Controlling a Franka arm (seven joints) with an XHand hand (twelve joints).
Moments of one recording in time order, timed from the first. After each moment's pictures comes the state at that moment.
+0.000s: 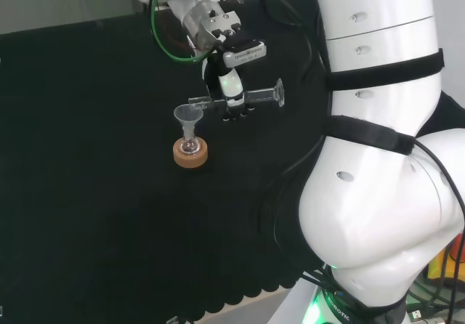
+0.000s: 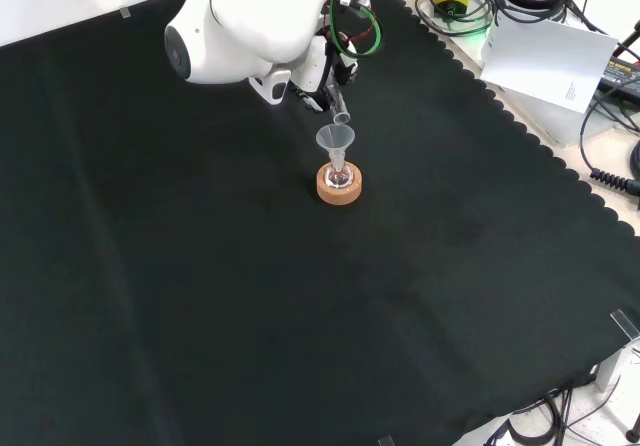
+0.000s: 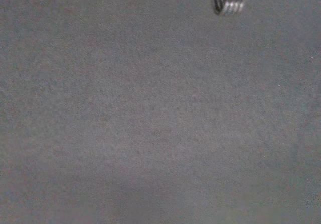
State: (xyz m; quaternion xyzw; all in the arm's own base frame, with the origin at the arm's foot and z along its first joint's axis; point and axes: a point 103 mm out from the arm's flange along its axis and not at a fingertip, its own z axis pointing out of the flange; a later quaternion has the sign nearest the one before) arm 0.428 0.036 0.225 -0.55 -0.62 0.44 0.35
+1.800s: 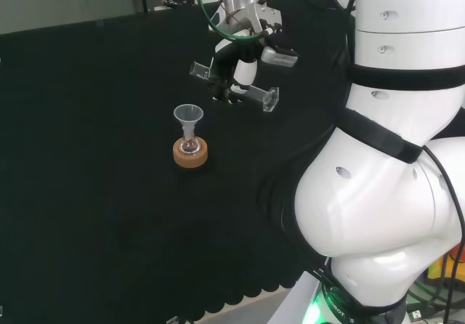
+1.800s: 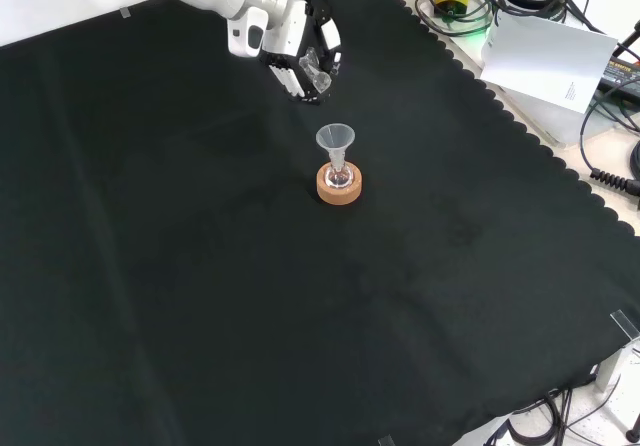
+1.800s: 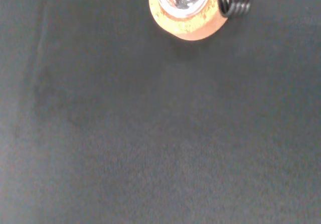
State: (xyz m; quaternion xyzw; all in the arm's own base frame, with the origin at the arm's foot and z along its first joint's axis) arm 0.439 -0.002 0.225 -0.49 -0.75 0.18 0.41
